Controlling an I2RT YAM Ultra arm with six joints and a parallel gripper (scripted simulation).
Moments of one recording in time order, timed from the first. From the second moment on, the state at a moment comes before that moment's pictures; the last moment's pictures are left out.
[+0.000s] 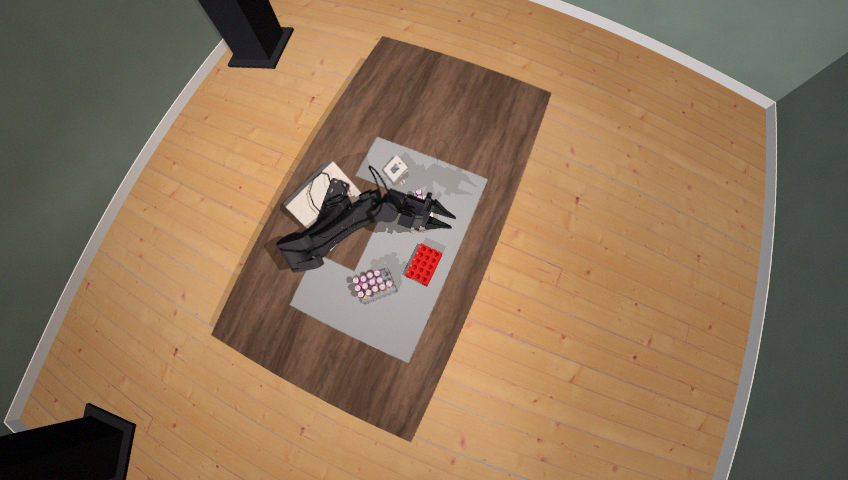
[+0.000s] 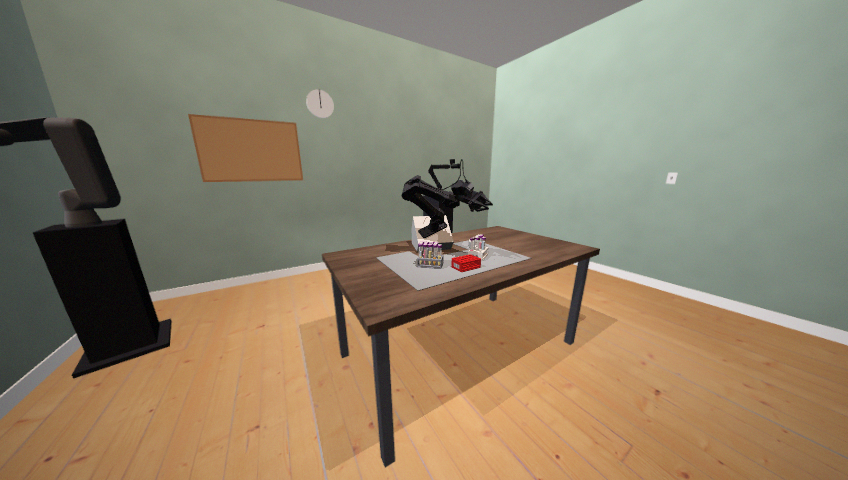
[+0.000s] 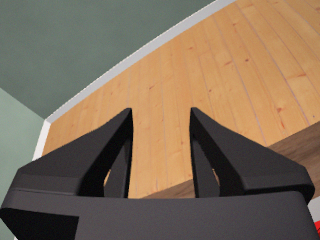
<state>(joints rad) 0.83 0.68 0.38 0.90 0.73 -0.07</state>
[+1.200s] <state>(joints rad) 0.53 0.75 0.71 -0.16 0.58 0.14</state>
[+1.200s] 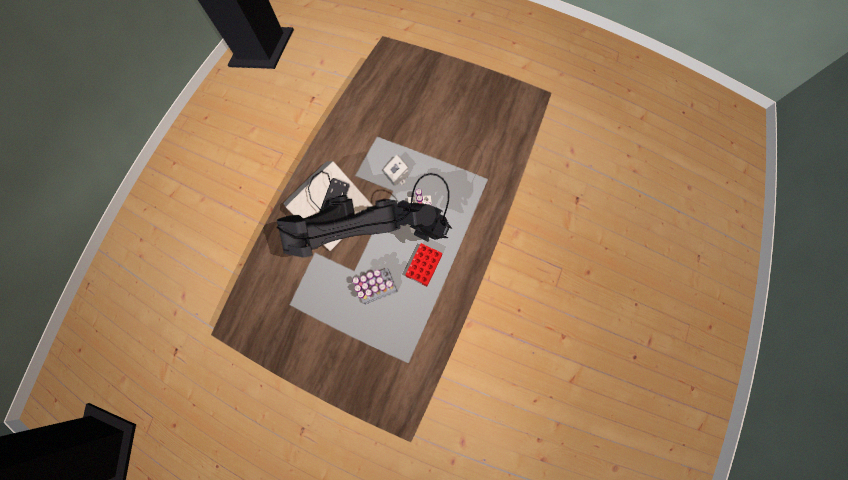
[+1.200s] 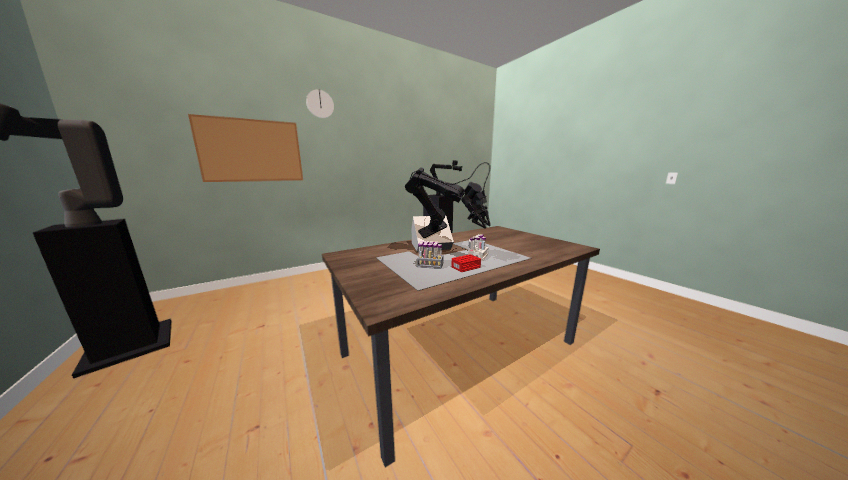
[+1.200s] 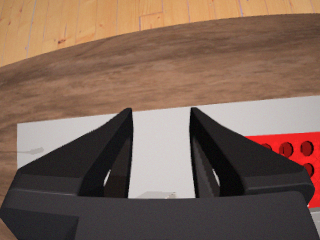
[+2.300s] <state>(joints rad) 0.43 0.82 1.04 -1.05 0.53 0.38</state>
